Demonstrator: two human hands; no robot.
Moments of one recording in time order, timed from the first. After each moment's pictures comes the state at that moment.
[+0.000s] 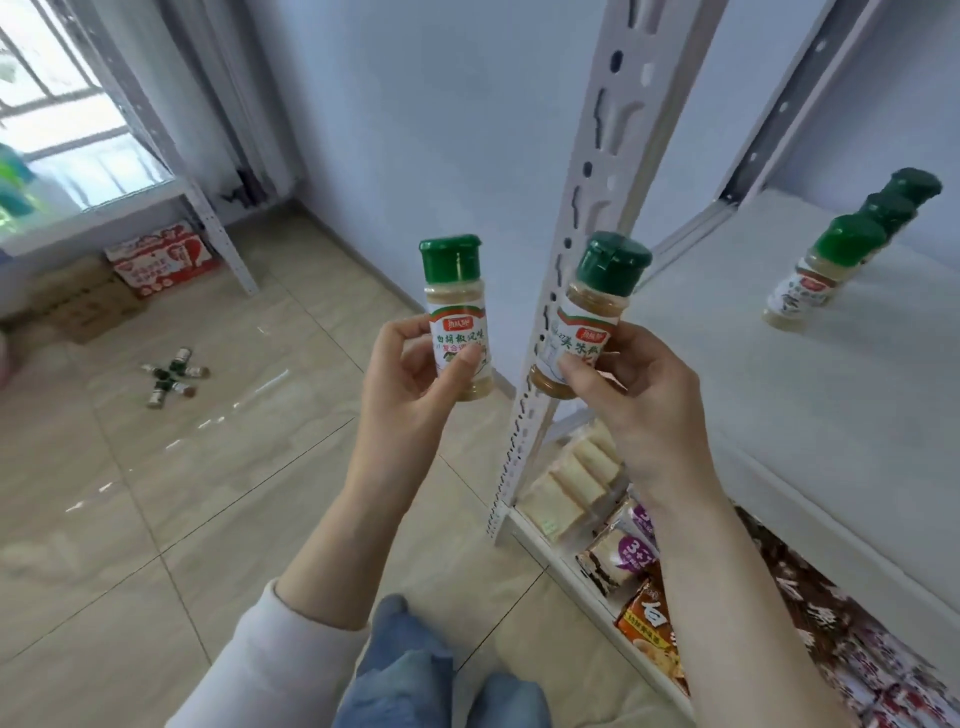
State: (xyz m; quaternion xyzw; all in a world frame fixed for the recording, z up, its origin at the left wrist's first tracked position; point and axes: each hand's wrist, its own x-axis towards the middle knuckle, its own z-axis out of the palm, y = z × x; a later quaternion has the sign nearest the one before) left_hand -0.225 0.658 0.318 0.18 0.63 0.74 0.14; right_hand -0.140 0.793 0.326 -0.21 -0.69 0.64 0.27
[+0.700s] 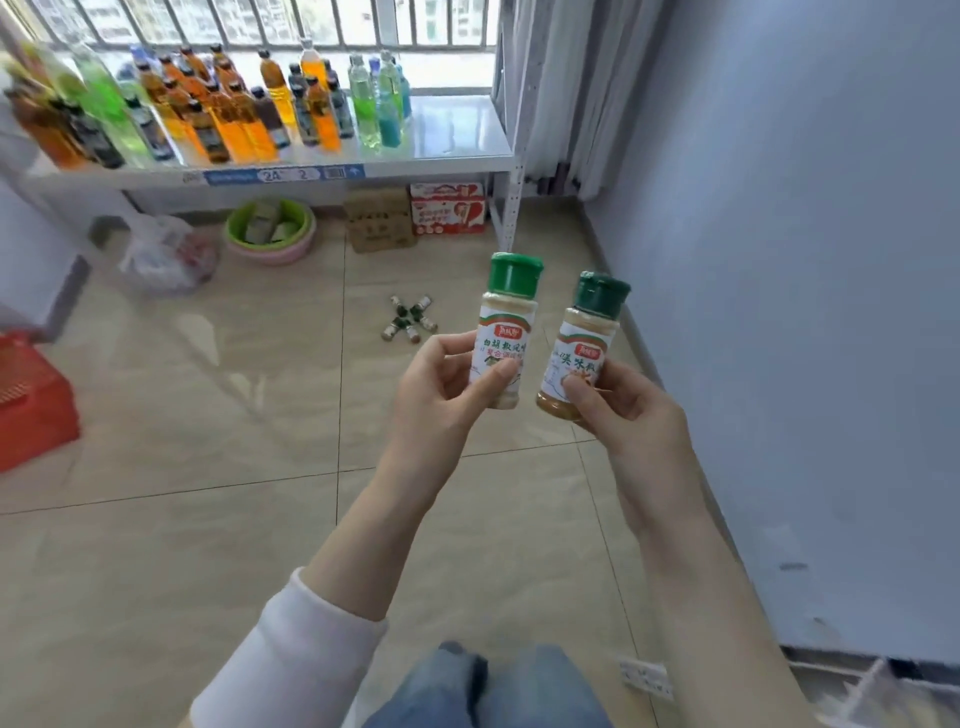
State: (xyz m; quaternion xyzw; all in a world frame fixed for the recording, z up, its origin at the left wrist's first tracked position) left_hand -0.499 0.377 0.281 -0.04 0.65 0.76 -0.02; right_hand -0.491 0.524 0.280 -0.09 -0.68 0.73 0.01
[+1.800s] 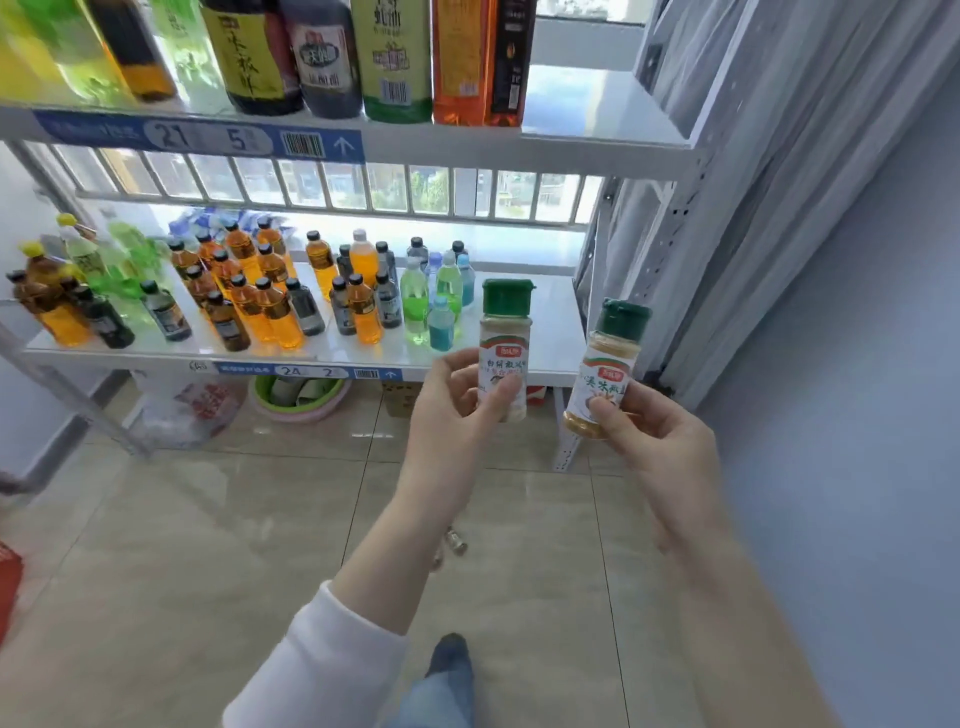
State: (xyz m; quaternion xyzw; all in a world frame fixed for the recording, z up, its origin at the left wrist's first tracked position) left_hand -1.111 0.299 0.297 -0.08 0.66 0.74 -0.12; right_hand -1.132 0.459 0.301 -0.01 -0.70 0.72 0.00
